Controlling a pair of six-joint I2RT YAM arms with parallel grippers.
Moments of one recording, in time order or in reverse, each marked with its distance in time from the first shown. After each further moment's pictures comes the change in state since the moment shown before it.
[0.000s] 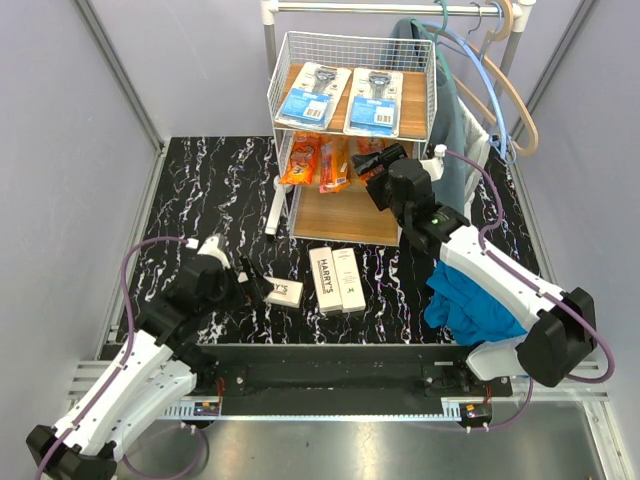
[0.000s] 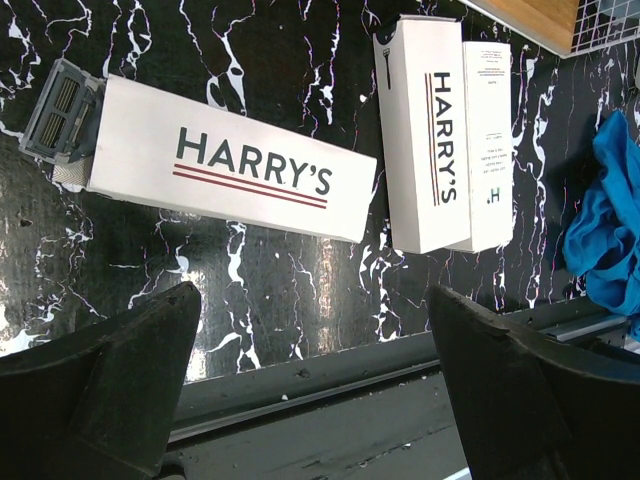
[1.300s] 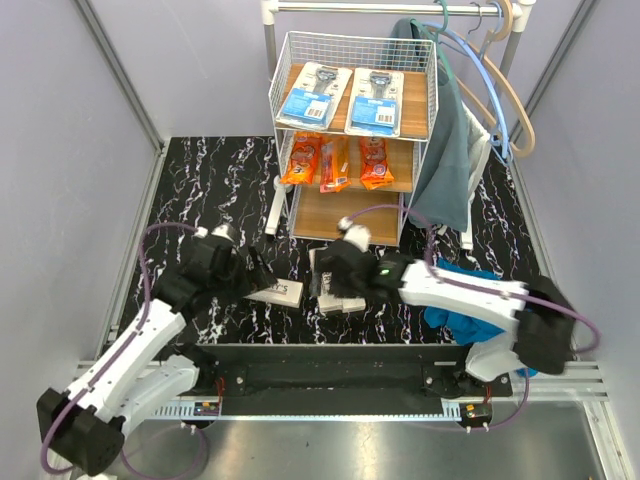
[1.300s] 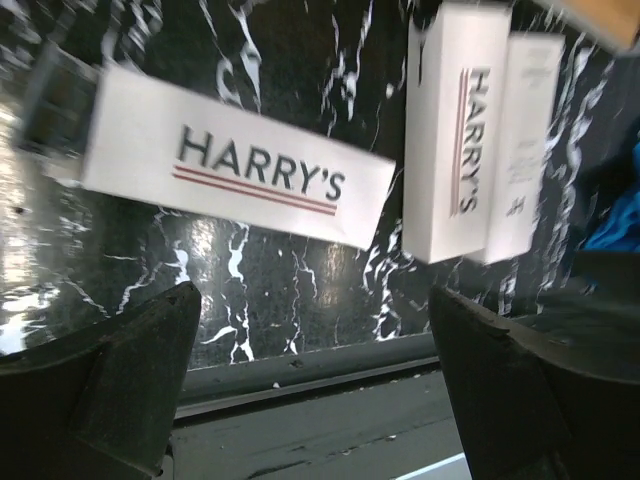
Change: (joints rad) left arm 0.021 0.238 0.090 -0.011 0.026 -0.022; right arm 0.416 0.012 -0.155 -0.412 -0.127 -0.278
